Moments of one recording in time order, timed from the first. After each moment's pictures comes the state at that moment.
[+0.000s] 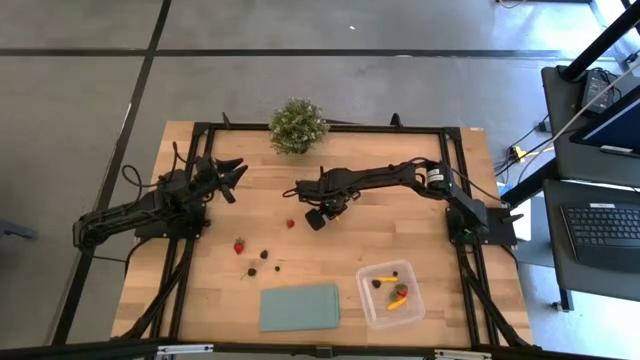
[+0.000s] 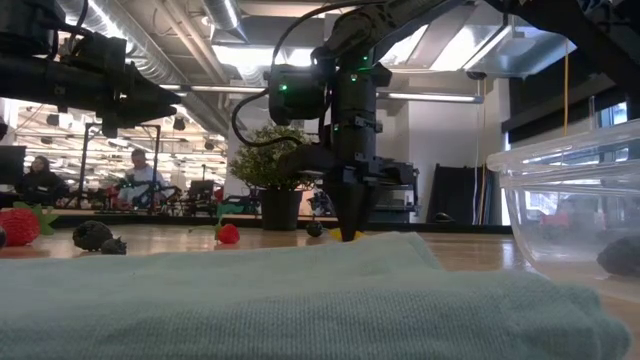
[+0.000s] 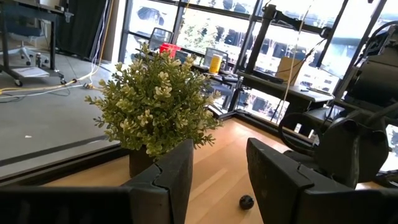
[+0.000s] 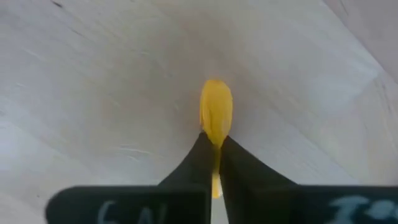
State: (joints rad) left arm 0.36 0.00 0.02 0.03 -0.27 -0.28; right arm -0.07 2.29 1.75 -1.01 -0.03 0.81
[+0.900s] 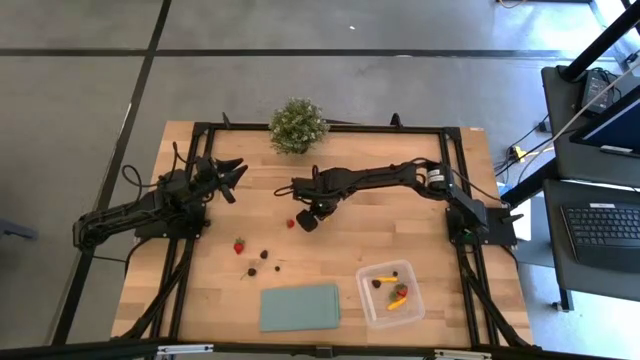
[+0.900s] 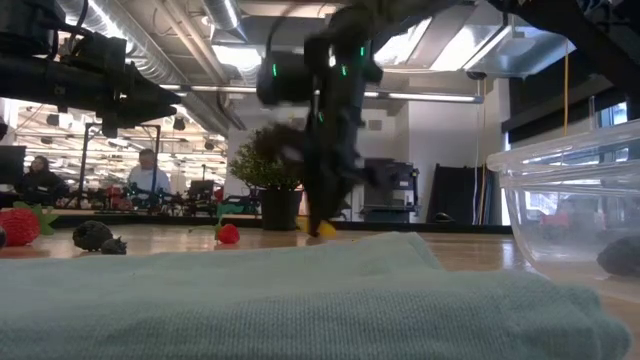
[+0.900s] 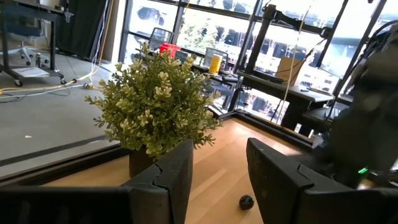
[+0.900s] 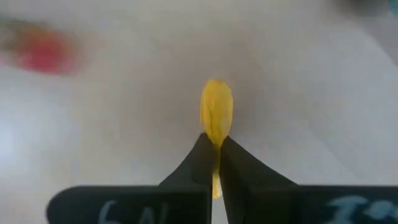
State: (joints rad) left arm 0.36 0.00 0.02 0.03 -0.27 -0.28; right arm -0.07 2.26 1.80 -0.91 -0.06 0.73
